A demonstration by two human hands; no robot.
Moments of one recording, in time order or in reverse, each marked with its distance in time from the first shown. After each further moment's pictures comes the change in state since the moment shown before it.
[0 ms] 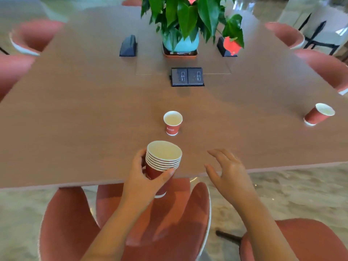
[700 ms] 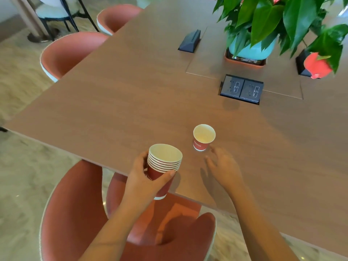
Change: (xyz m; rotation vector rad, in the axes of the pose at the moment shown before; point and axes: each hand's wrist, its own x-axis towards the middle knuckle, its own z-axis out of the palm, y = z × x) left_hand 0.038 -0.020 0.019 0.048 0.375 -0.146; right_hand 0.153 0.045 0.094 0.074 -0.331 -0.195
